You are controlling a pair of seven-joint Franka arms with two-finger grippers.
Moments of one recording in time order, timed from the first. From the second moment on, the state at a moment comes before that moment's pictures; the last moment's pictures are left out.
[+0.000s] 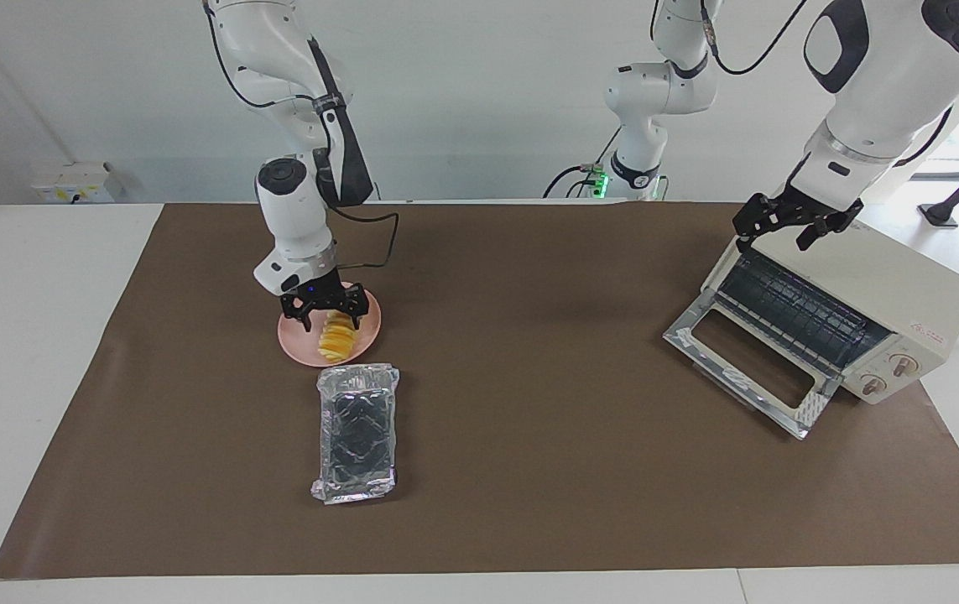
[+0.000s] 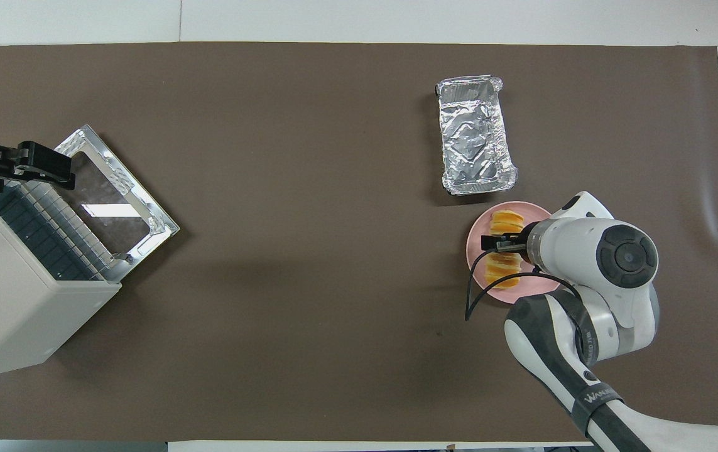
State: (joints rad) left arm -0.07 0.08 -0.02 -1.51 0.00 1.53 -0.04; right arm 0.07 0.04 0.13 -2.42 -0.03 2.61 0.23
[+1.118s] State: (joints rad) left arm -0.07 0.08 -0.02 -1.51 0.00 1.53 -0.04; right arm 0.09 0.05 0.13 -2.19 -0.03 2.25 0.25
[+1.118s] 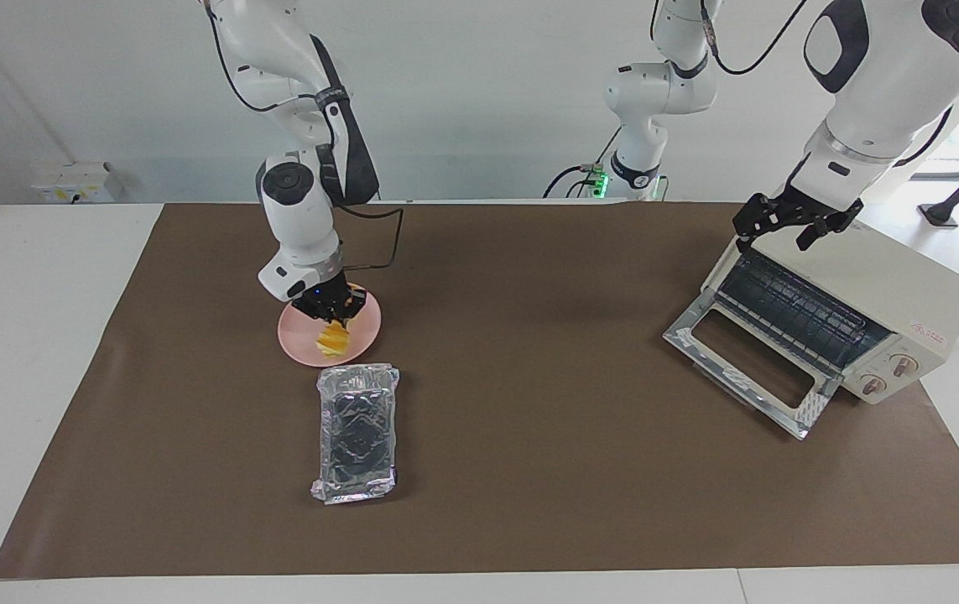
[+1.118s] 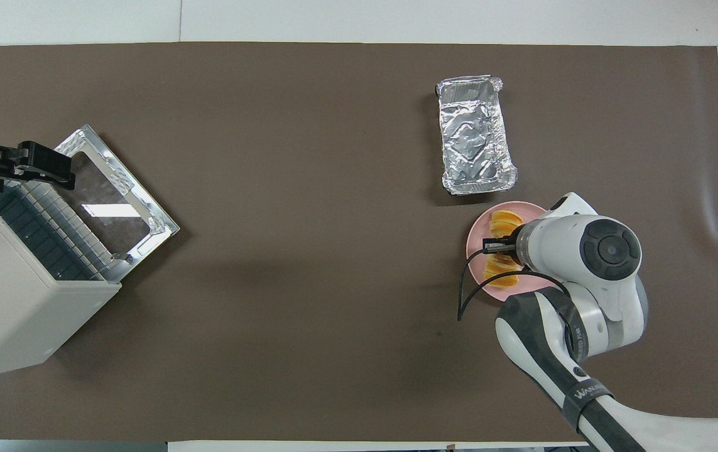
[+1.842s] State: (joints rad) left arm -0.07 0.08 -0.02 -1.51 0.00 1.53 -0.04; right arm 0.08 0.36 0.13 -1.55 0.00 1.98 0.08
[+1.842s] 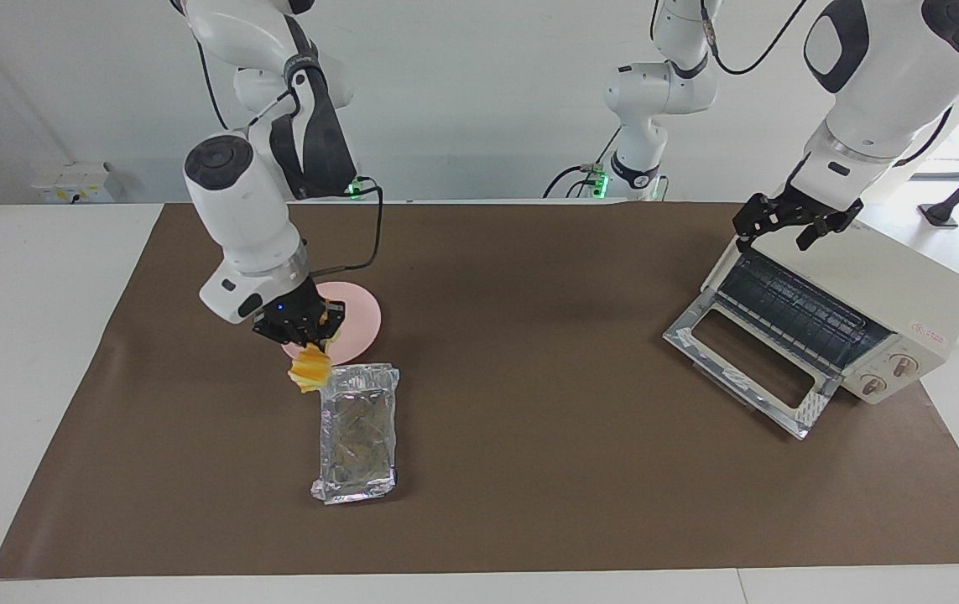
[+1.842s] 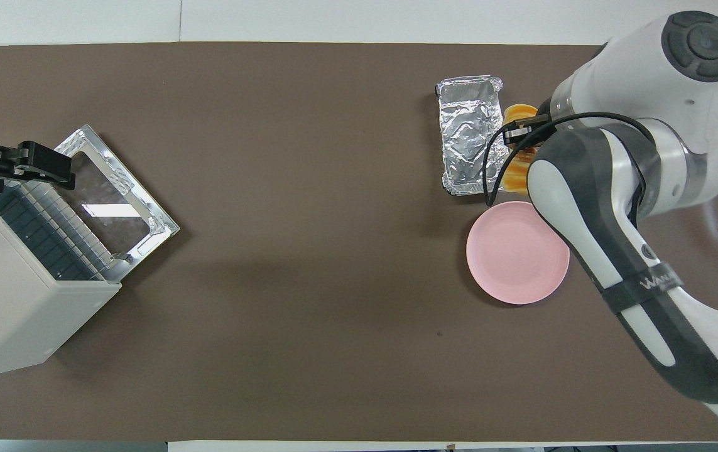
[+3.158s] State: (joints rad) left arm -0.07 0.08 -0.02 -1.51 0.00 1.53 -0.04; right arm 0.17 0.63 0.13 -1.49 -0.12 2.24 0.00
